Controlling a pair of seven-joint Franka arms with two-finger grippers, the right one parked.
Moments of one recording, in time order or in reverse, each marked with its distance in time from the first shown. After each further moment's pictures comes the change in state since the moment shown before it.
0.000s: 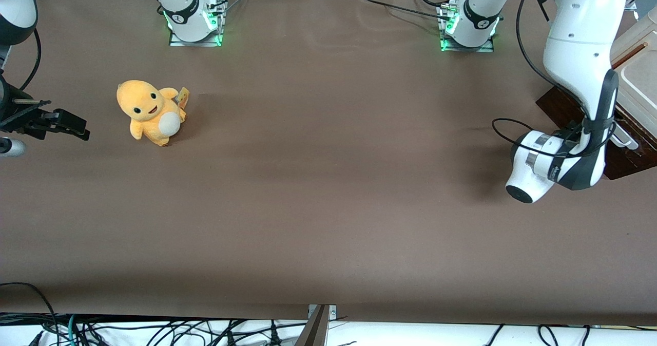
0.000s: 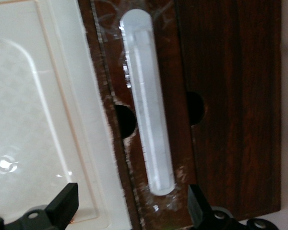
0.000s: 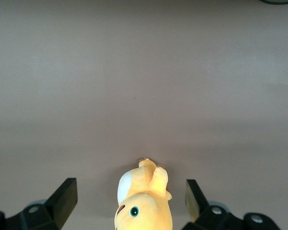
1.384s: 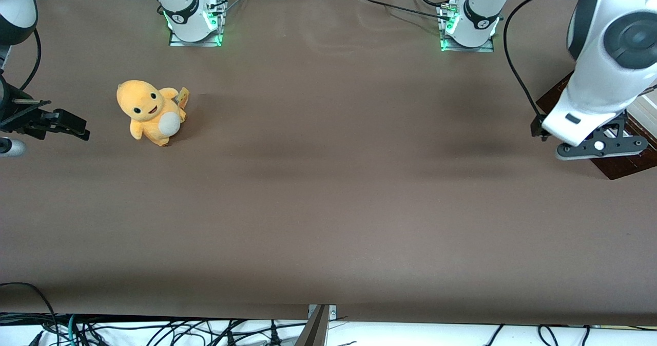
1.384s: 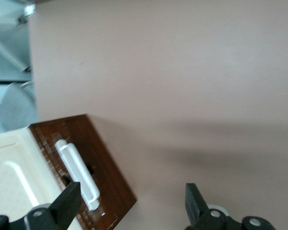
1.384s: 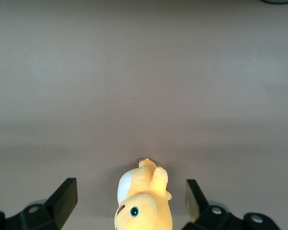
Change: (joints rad) arm -0.146 -0.577 -0.025 0.086 -0.463 0.401 0.602
